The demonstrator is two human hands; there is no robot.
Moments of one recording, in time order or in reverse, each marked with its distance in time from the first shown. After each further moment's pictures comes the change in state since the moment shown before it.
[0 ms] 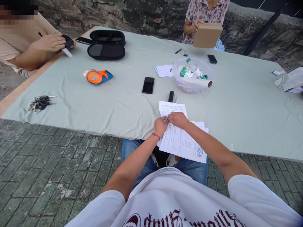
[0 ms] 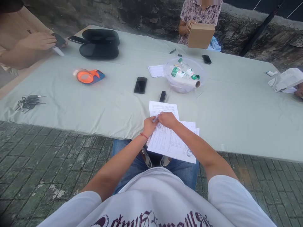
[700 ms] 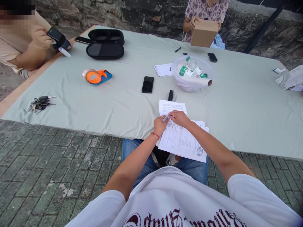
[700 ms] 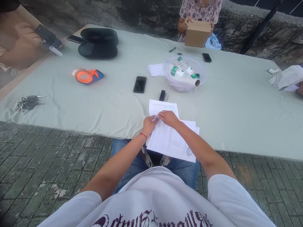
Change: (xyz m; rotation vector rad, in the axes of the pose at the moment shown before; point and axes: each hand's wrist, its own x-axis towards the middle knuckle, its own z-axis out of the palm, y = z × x) left_hand 0.001 -0.005 0.001 -0.124 -0.020 -0.033; right_hand -0.002 0.015 0.008 0.337 0.151 -0.014
